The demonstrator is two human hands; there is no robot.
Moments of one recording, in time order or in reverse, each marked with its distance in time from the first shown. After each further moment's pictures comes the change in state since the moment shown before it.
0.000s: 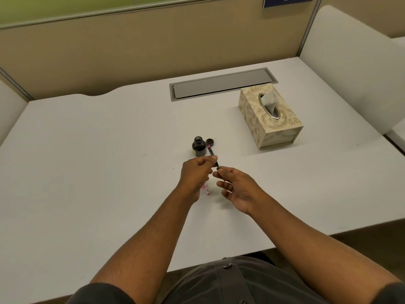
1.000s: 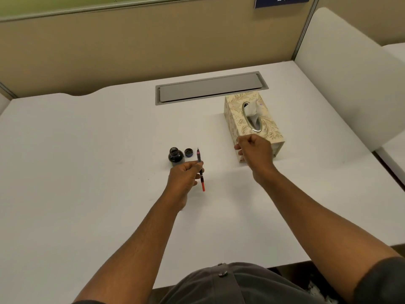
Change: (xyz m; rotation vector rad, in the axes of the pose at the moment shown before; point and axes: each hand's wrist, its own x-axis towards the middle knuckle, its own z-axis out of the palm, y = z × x) left_hand 0.026 0.013 0.054 -0.032 0.062 -0.064; right_hand 0.057 -0.122 -0.075 -0.410 0.340 -0.480
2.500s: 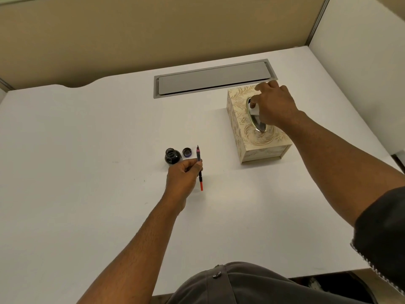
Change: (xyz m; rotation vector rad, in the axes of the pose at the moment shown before) left_hand 0.012 0.009 0.015 0.103 0.117 0.021; right_hand 0.142 -0.058 -0.026 -1.540 -0.193 -0.652
